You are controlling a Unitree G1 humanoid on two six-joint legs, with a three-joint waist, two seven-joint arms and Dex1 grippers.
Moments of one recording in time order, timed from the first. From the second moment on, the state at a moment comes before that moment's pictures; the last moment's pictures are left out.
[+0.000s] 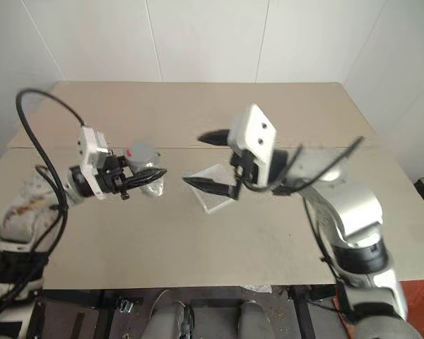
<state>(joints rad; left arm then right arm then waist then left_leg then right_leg) -0.56 0.70 0.08 -0.10 -0.59 0.48 -1.11 -0.82 -0.49 0.12 -0.39 0.54 0.72 0.84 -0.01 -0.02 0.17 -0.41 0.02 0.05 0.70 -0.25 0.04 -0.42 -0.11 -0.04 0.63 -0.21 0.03</state>
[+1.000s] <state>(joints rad) -0.71 0.65 0.00 0.04 -0.65 0.46 -1.48 -1.04 -0.26 0.19 0.11 0.59 0.60 1.23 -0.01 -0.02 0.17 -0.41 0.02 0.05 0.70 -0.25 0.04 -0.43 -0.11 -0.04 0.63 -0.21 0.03</state>
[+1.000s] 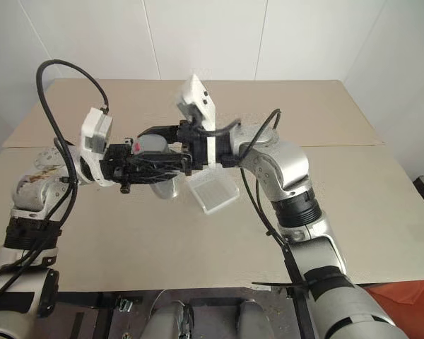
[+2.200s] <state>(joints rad) -0.72 0.62 0.02 0.14 -0.60 0.37 -1.46 -0.97 -0.21 0.24 -0.10 0.44 0.68 0.79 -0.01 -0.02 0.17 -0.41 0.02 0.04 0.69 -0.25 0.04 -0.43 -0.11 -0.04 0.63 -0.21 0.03</state>
